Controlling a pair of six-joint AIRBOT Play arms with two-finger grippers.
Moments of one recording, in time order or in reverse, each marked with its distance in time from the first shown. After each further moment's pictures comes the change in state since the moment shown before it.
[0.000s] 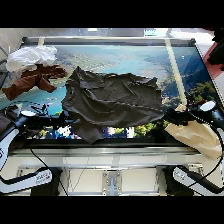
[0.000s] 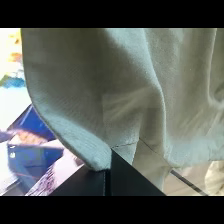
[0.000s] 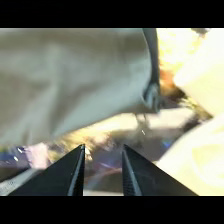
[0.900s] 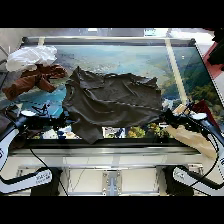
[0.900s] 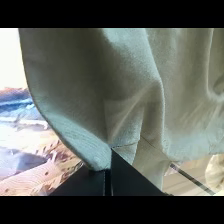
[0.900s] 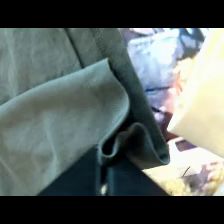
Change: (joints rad) left arm 0.000 0.000 0.000 0.000 -0.021 0.012; right arm 0.001 -0.059 -0.209 0.382 -0.411 -0.058
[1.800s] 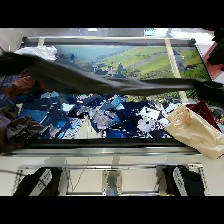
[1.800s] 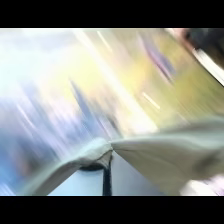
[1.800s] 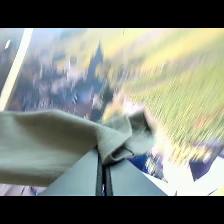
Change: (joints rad) left arm 0.098 0.445 0.963 -0.043 -0.302 0.172; right arm -0.001 0.705 0.613 -0.322 0.396 0.034
